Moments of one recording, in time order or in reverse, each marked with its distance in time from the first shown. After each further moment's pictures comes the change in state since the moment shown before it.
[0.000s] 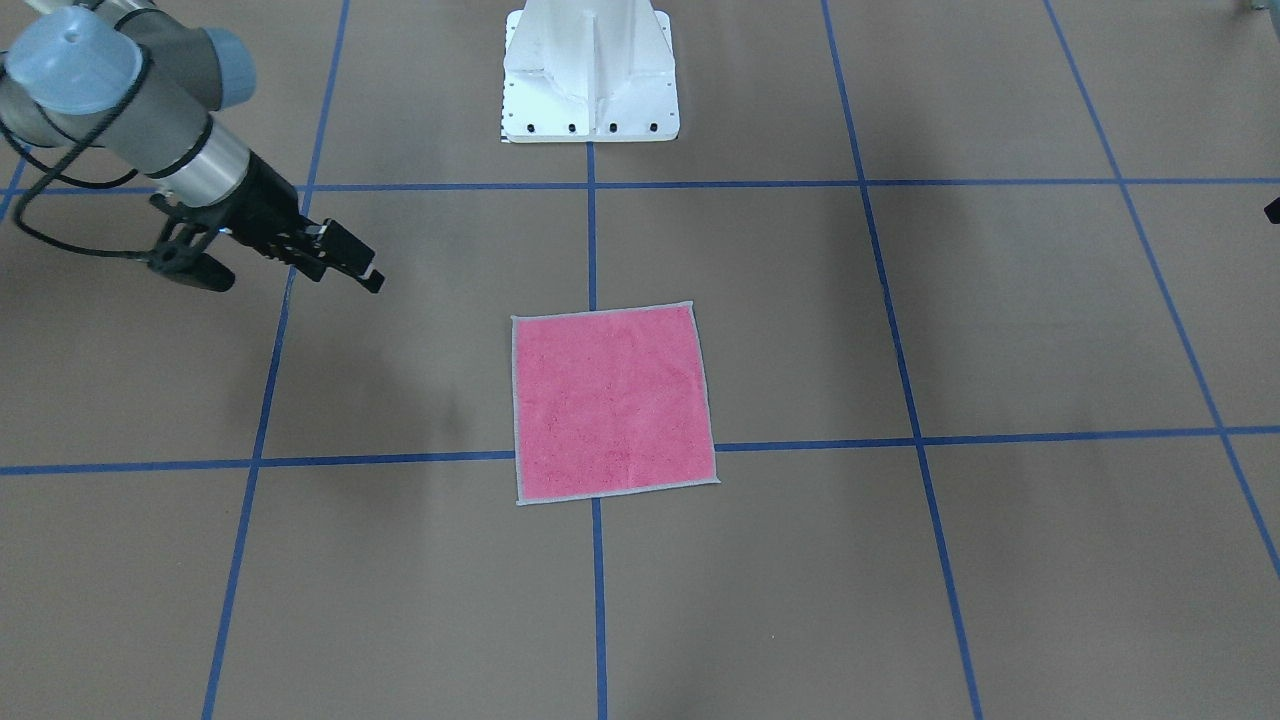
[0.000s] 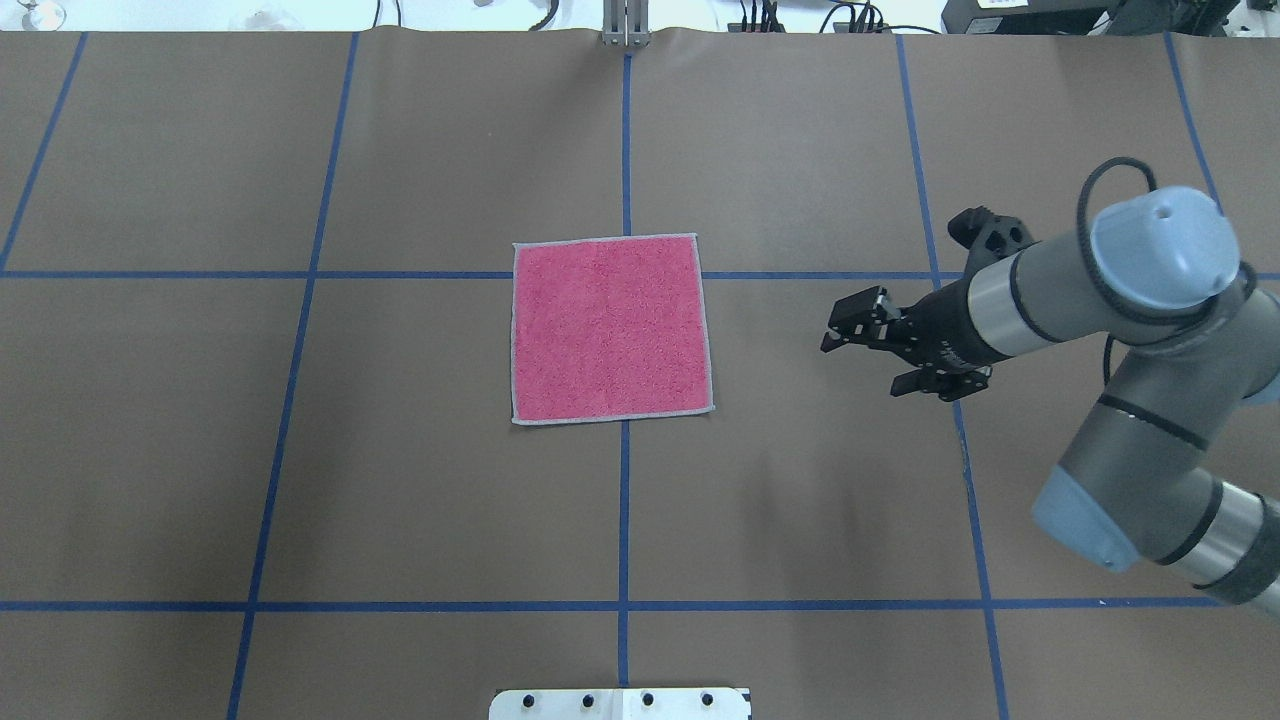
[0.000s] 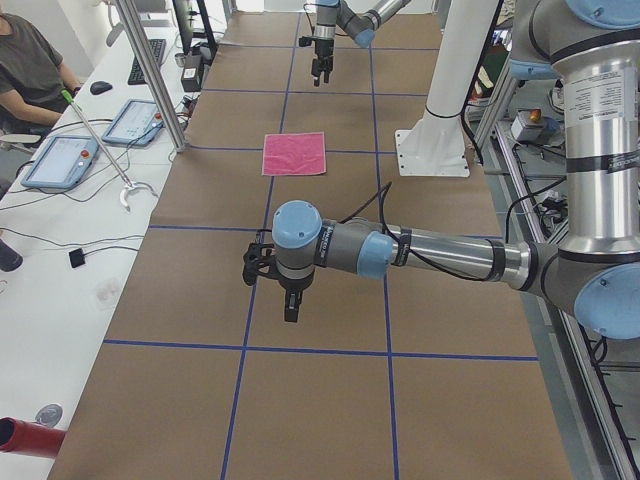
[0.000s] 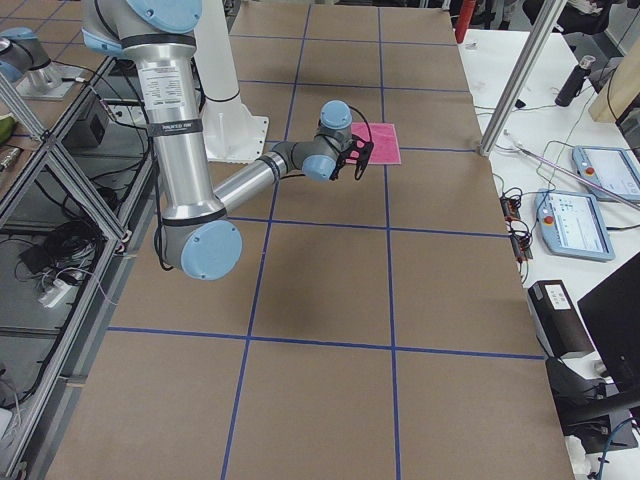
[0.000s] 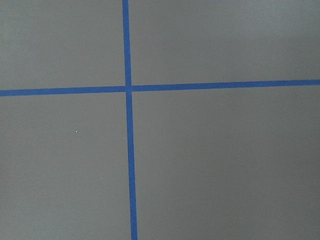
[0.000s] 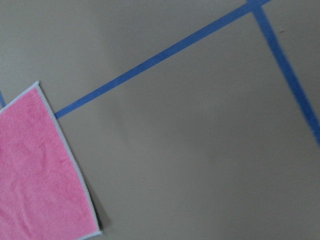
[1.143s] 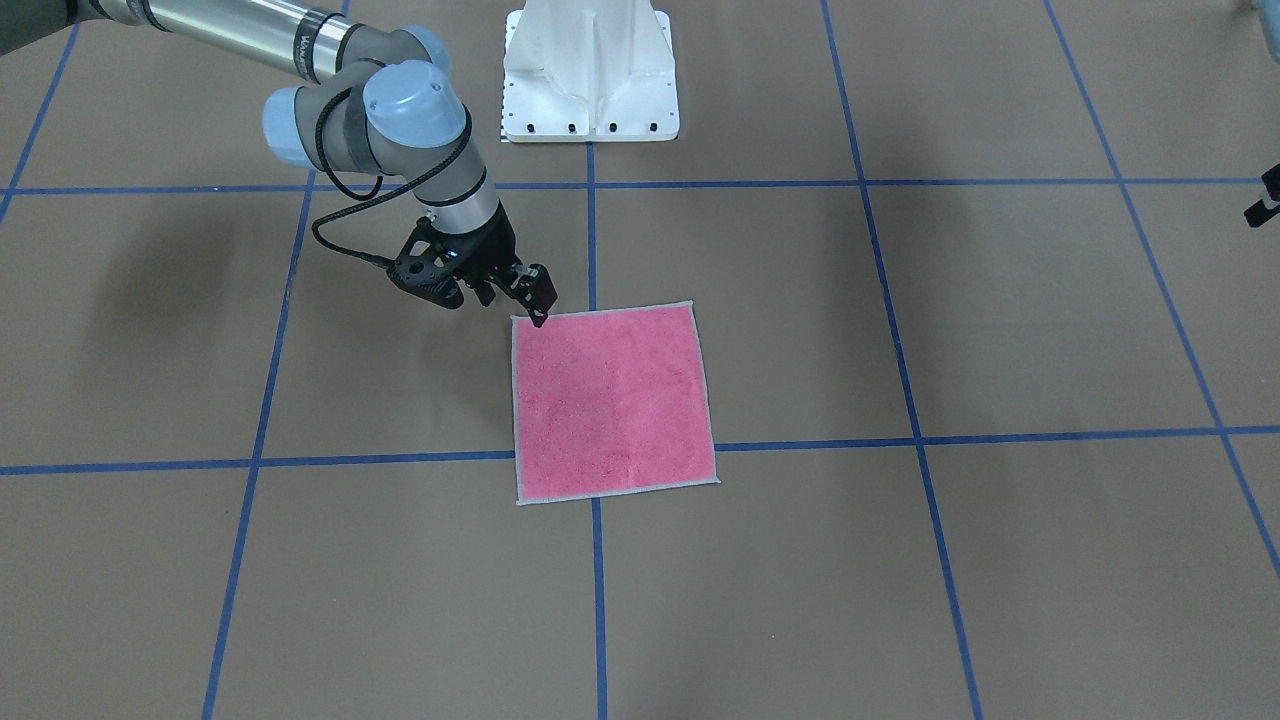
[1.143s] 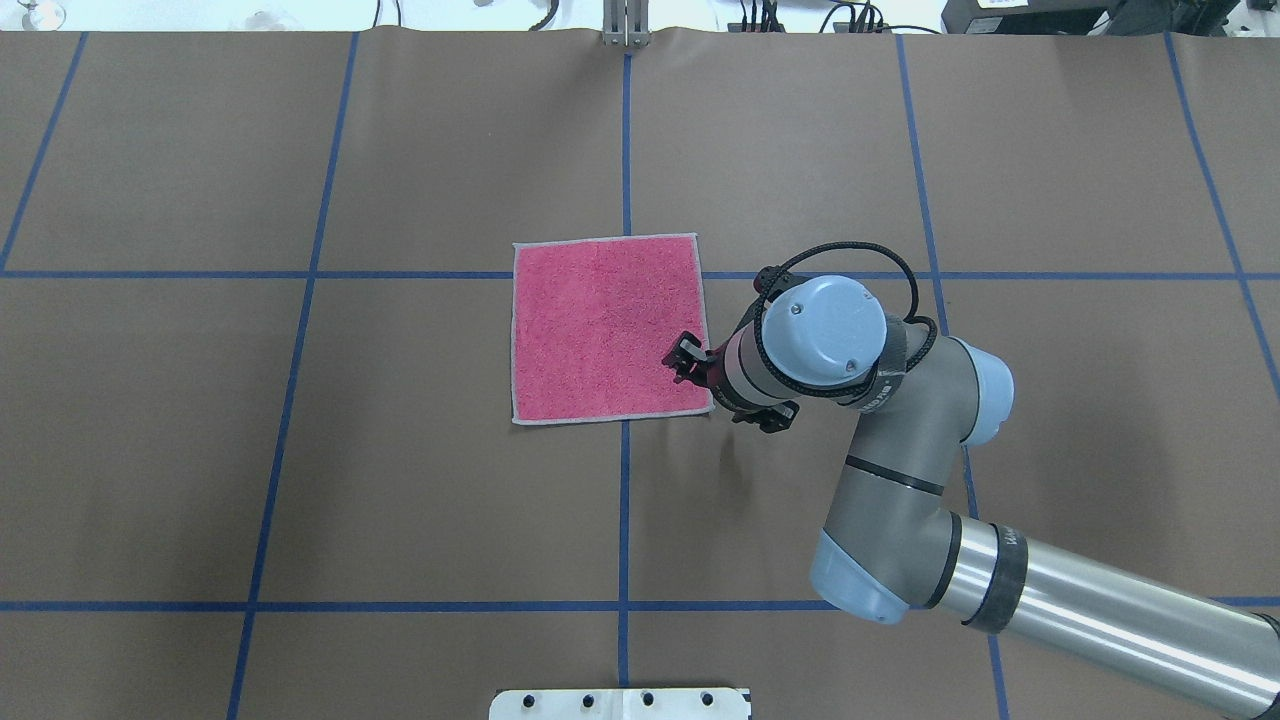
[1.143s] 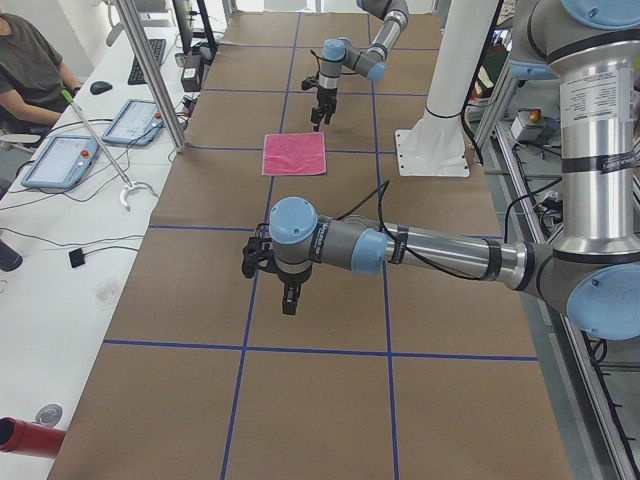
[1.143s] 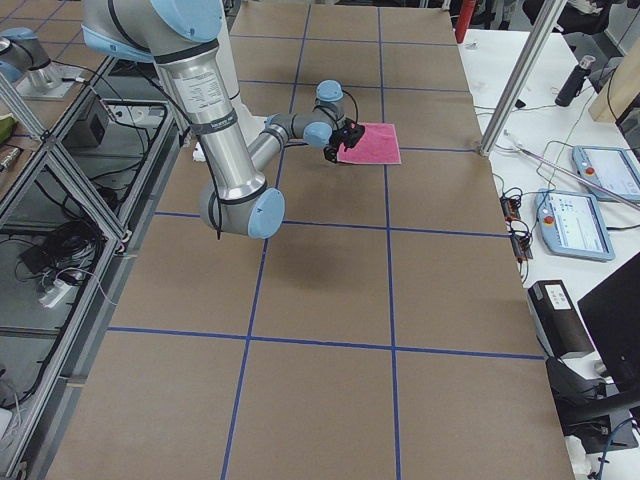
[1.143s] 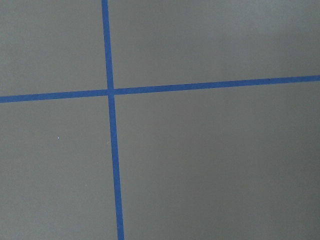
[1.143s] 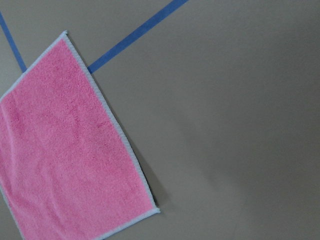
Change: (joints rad) left arm 0.024 -0.010 0.001 -0.003 -0.027 -0.001; right arm -0.198 0.314 -0.226 -0.239 -0.288 0.138
